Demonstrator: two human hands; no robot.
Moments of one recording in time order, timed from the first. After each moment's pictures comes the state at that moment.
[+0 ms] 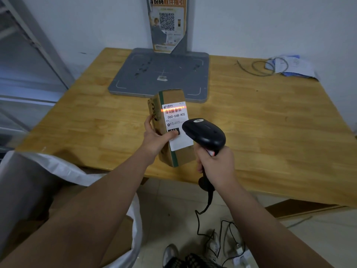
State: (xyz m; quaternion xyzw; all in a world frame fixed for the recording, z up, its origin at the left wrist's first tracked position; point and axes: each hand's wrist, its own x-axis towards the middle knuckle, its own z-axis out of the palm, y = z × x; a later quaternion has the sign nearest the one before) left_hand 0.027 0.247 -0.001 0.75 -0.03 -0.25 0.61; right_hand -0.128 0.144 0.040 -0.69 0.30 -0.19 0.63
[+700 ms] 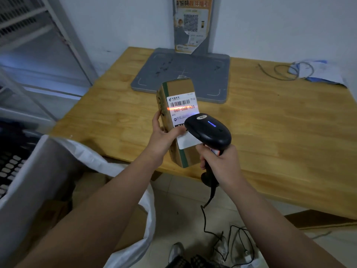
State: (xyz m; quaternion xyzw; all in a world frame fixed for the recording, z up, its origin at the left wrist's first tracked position) left_hand 0.004 0.290 0.029 0.72 -0.02 -0.20 0.66; right_hand -0.124 0.175 0.048 -0.69 0.19 -0.14 0.68
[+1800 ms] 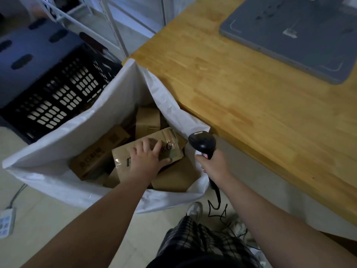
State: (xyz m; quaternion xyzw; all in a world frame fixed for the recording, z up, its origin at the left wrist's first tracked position) left_hand -0.072 0.543 -0.109 0.98 -0.01 -0.17 -0.08; right_hand -0.080 0.343 -0.095 -0.79 0.19 0.17 0.56
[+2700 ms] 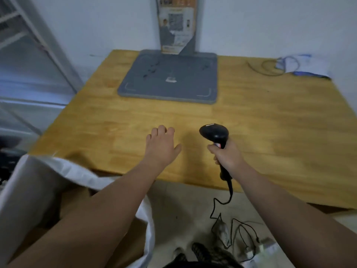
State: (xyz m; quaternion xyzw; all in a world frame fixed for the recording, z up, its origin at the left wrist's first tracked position) left_hand 0.031 0.267 0.006 0.95 -0.30 -0.04 0.06; right_hand -0.077 0.102 -0.008 -0.73 0.35 -0.05 0.58
